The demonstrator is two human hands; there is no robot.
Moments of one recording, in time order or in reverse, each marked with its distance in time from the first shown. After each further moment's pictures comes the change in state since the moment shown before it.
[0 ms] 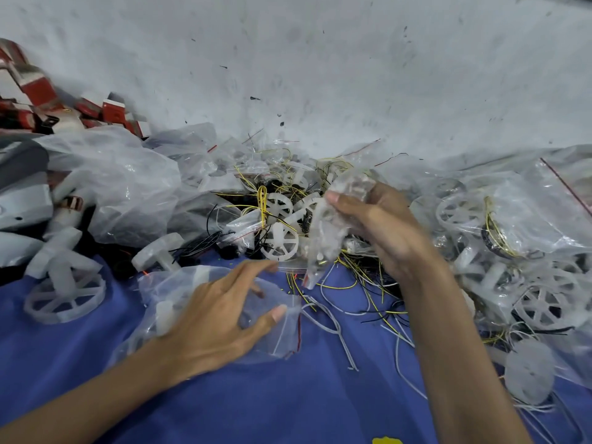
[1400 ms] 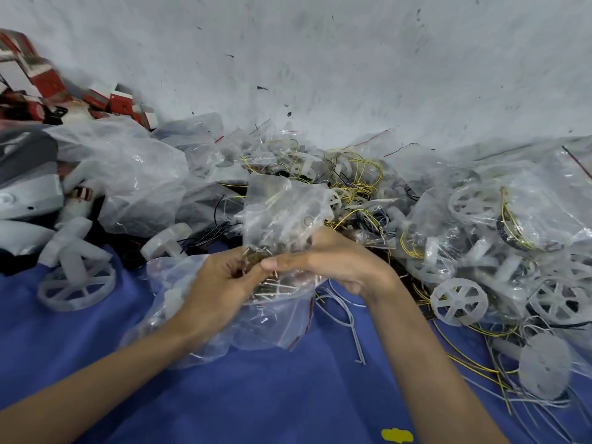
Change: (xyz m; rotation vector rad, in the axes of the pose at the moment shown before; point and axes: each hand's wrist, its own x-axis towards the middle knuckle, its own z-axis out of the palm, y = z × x) left_hand 0.014 -0.006 0.005 -0.632 0.162 -0.341; right_hand -0.008 0.044 0.037 -0.347 -0.504 0.286
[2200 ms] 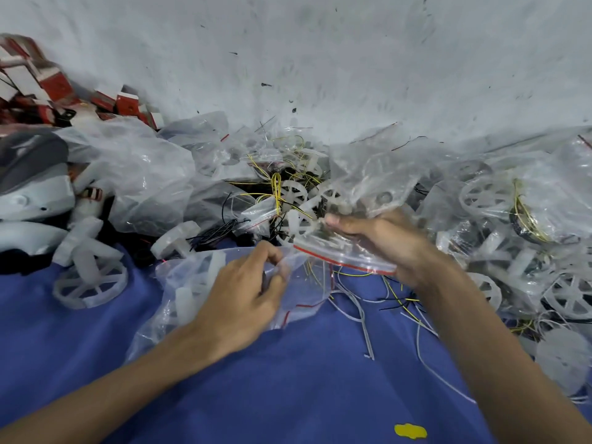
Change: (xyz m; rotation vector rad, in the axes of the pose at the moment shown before) left_hand -0.012 0.016 0.005 0.519 -0.039 0.241; right_hand -0.030 -0.007 -0.028 0.342 0.341 -0.025
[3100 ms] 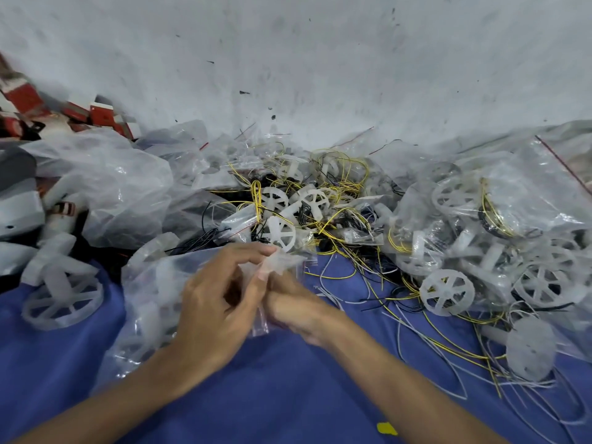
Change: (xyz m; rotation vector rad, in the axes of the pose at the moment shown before) left_hand -0.003 0.016 -0.001 -0.189 0.309 0.191; right_hand -0.010 0.046 0.083 -0.295 -0.334 -0.111
